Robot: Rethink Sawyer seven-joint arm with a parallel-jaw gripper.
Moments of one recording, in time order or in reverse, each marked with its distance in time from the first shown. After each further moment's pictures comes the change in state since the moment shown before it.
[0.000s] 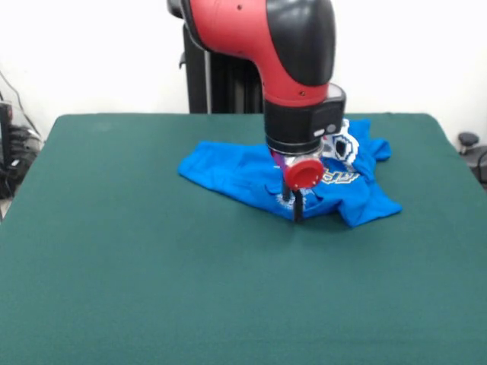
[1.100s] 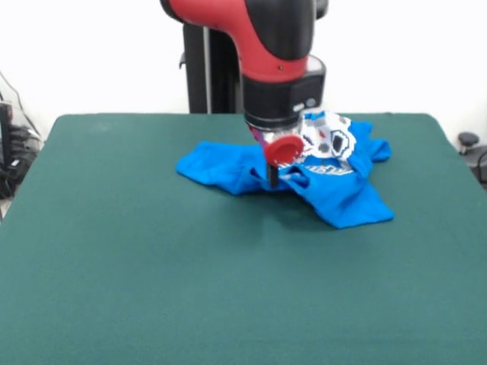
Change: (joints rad) arm 0.007 -0.073 -0.101 -0.043 -0.077 0.213 0.000
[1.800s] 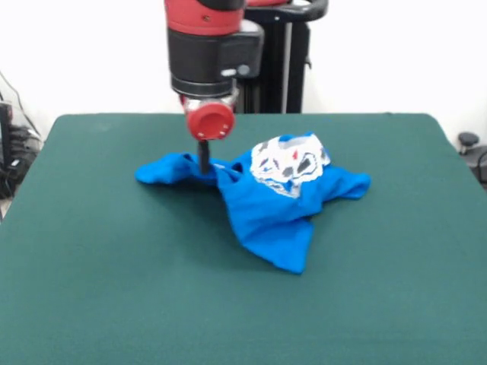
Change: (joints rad) arm -0.096 -0.082 -0.045 -0.070 -0.083 0.020 0.000
